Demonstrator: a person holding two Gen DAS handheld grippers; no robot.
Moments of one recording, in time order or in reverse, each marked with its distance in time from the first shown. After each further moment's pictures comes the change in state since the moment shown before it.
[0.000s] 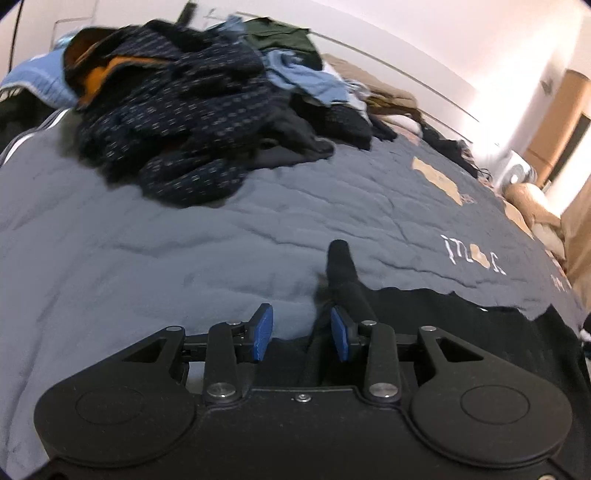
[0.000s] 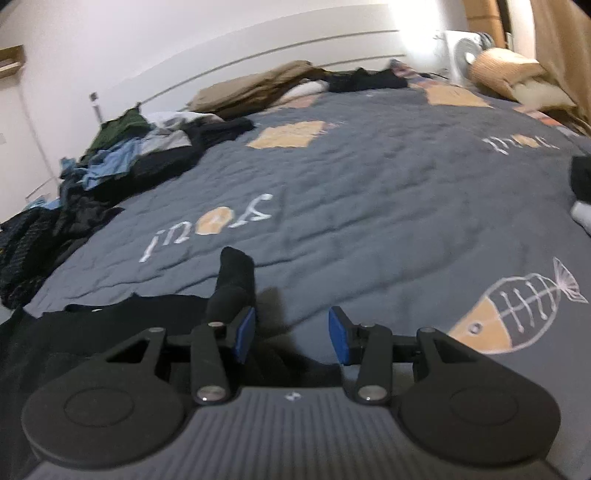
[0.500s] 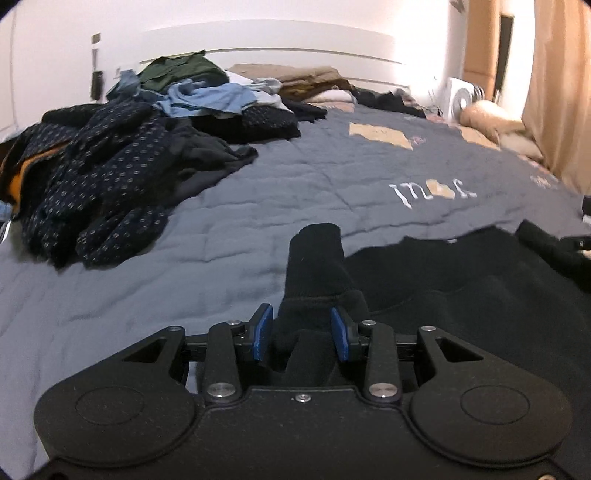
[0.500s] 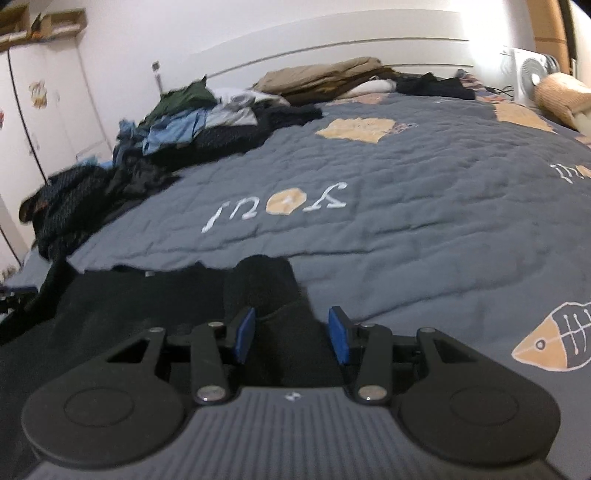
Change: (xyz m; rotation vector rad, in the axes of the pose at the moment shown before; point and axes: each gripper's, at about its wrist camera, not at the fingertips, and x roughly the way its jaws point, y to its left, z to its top) left arm 0.008 -0.066 -0.026 0.386 -0.014 -0.002; right arm 0.005 0.039 -0.009 -0.168 0.051 0.122
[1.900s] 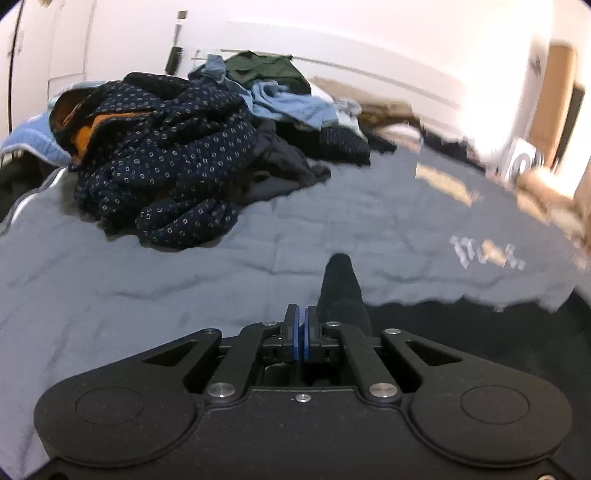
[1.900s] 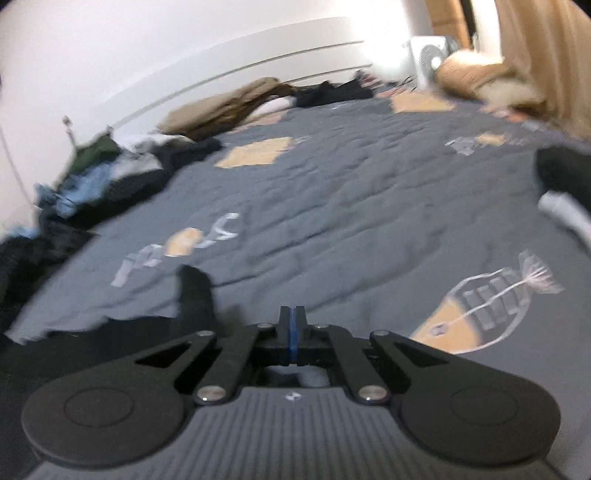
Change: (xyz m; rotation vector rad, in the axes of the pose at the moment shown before) left arm -0.010 0.048 0.008 -0.285 -0.073 0.096; right arm -0.017 -0.057 -0.002 0.277 -0.099 -0.135
